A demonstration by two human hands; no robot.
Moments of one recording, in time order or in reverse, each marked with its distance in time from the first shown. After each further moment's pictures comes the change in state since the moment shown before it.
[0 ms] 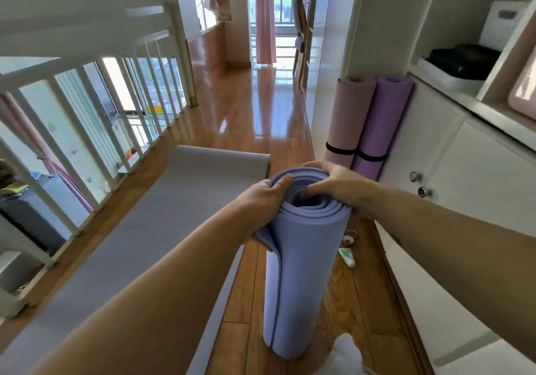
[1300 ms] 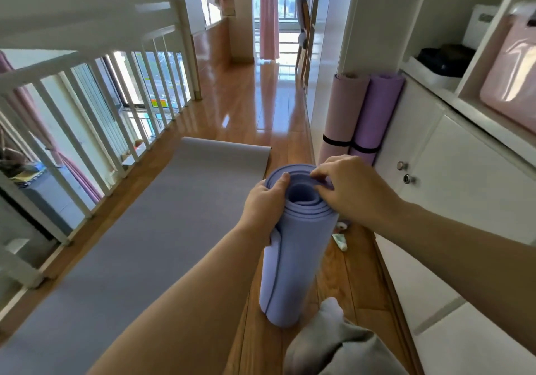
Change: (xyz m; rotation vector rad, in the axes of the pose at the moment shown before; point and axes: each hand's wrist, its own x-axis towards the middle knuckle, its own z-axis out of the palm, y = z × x) left_hand -0.056 -0.012 0.050 -0.314 0.338 0.039; right_hand -0.095 0.002 0.015 -0.896 0.423 -0.602
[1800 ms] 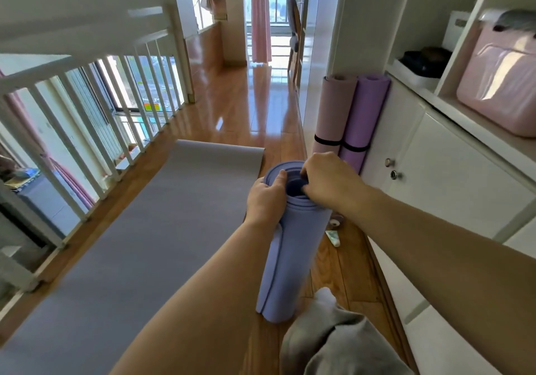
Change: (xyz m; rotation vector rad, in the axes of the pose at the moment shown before) left_hand -0.015 0.004 0.013 0.022 0.057 -0.006; right_hand 0.009 -0.032 -0.007 -0.158 -0.239 0.301
